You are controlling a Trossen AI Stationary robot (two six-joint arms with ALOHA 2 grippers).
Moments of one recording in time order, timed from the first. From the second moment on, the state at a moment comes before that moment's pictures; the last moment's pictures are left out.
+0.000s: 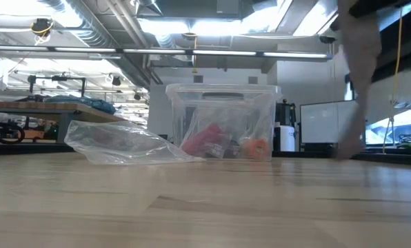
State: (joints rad) left arm -0.43 1.74 1.48 0.14 -0.60 0.14; right arm 0.51 0.96 0.84 -0.61 0.45 0.24
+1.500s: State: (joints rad) left arm -0.42 1.74 1.48 0.14 -0.62 0.13; right arm 0.63 0.95 0.29 0.41 0.49 0.13
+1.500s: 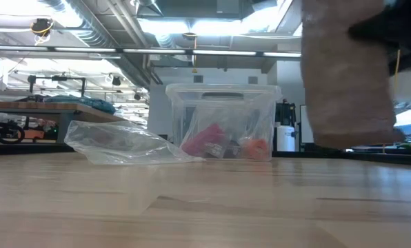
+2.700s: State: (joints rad) left arm -0.43 1.92 1.48 0.12 -0.92 0.23; right arm 0.94 1.14 1.04 0.07 0.71 -0.47
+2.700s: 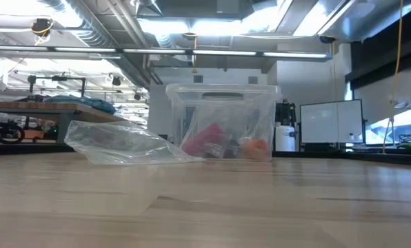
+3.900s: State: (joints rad) left arm -0.43 1.97 1.48 0.12 -0.80 0.37; right arm 0.14 1.21 1.07 -0.67 0.19 0.28
